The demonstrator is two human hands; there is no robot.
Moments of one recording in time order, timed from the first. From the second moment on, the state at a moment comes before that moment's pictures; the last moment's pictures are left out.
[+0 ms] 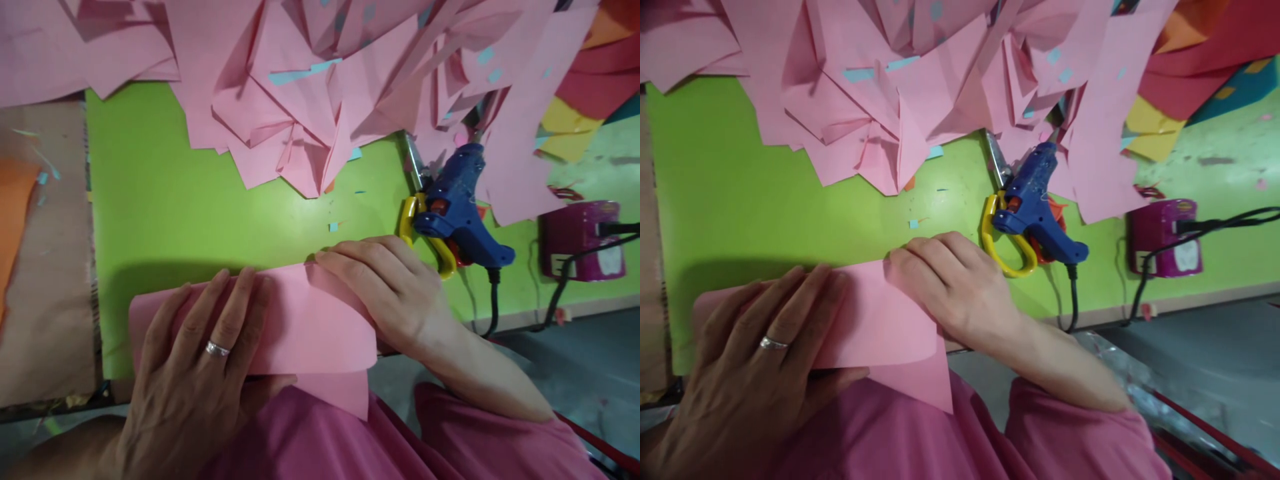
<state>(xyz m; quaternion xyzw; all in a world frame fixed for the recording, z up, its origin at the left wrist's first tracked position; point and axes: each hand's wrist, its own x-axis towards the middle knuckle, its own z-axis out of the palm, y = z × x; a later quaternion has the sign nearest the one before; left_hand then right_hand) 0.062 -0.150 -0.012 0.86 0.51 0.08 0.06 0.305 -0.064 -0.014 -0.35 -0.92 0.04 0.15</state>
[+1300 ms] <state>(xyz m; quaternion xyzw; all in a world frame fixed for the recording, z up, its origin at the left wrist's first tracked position) 0.062 -0.158 -0.013 0.84 0.54 0.07 0.08 0.310 -0.071 -0.002 -0.32 -0.91 0.00 0.24</state>
